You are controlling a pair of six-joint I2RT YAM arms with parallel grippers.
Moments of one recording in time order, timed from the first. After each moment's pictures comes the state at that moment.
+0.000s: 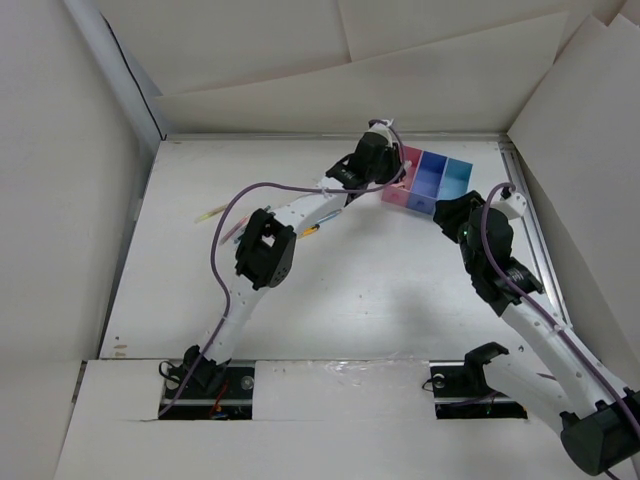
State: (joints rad) left arm -0.71 2.44 2.20 -0.16 0.04 -0.55; right arm 0.38 0.85 0.74 -0.14 0.46 0.81
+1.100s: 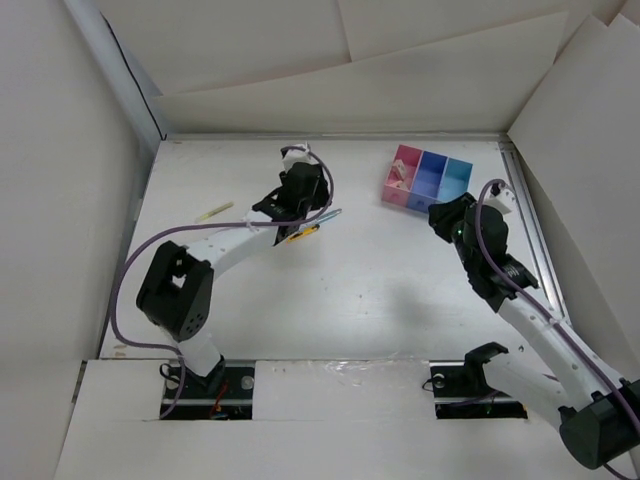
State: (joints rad) left arm -0.62 1.70 1.24 -0.04 -0.32 -0.56; right arm 0.38 0.88 0.74 -0.12 0.36 0.81
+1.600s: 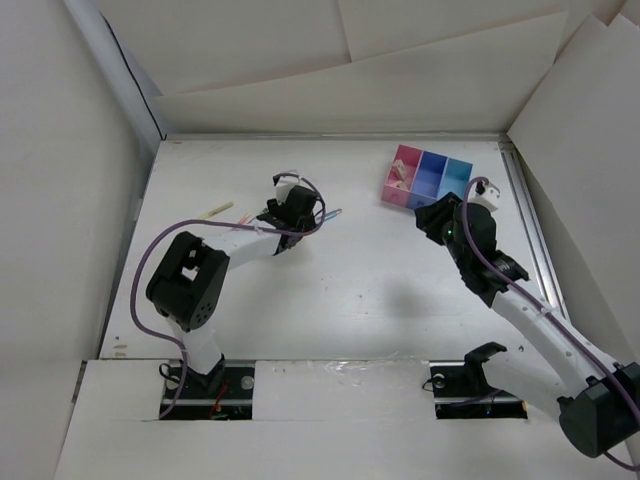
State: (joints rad) left arm -0.60 1.73 1.06 -0.09 -0.49 -0.61; right arm 0.41 0.95 0.74 -0.12 0.32 0.80
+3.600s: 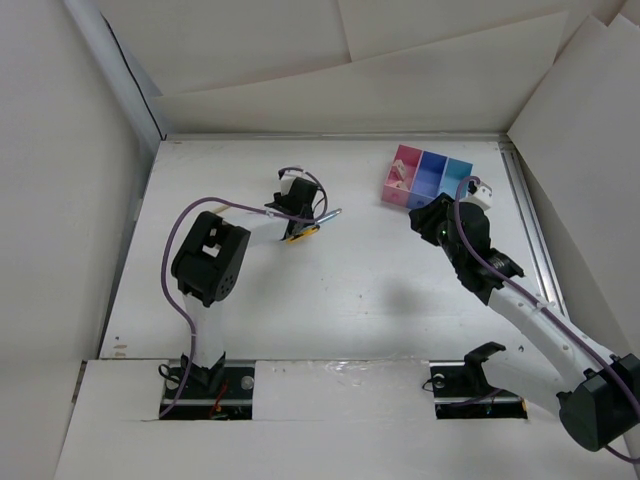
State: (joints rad) left arm -0.53 1.98 1.22 -0.07 -0.43 -0.54; right arm 0.44 0.99 0.75 -0.12 0.31 0.79
